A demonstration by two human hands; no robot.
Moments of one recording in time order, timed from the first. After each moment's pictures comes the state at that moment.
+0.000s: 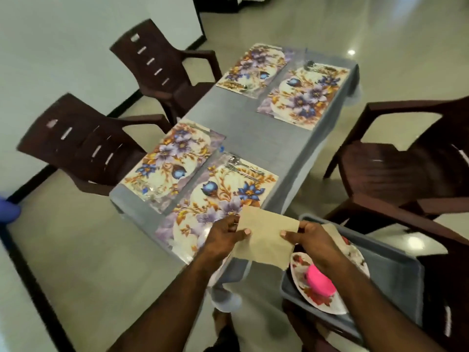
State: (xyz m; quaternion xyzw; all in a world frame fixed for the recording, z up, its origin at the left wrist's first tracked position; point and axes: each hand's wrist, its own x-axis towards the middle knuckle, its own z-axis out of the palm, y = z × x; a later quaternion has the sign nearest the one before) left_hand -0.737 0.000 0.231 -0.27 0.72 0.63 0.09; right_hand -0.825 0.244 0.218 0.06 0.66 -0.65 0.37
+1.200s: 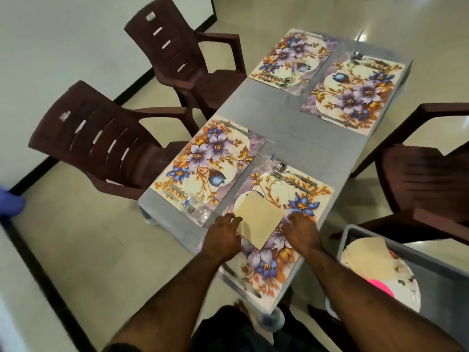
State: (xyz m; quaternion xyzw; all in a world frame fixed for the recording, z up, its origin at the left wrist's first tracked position) left_hand -0.748 -0.214 0.184 -0.12 0.96 0.16 0.18; right_hand -0.854 0.015 0.162 0.00 0.92 -0.30 0.26
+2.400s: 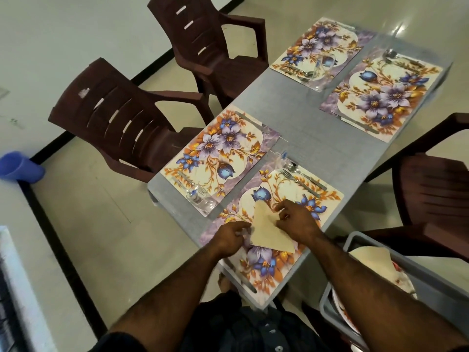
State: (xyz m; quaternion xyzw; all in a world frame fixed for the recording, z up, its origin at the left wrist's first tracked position) left_hand -0.742 -0.202 0.178 -0.28 0.82 0.45 0.22; right_hand -0.892 -0.002 0.186 -0.15 0.86 -0.34 0.36
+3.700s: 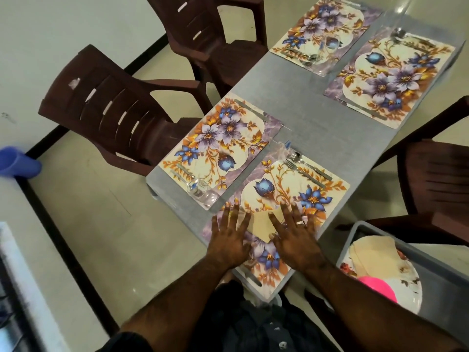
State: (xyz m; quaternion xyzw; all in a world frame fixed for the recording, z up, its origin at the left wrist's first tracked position) left_hand -0.708 -0.195 0.158 -0.10 0.97 0.05 0.21; right_hand -0.819 0.023 0.125 -0.39 0.91 -0.03 0.16
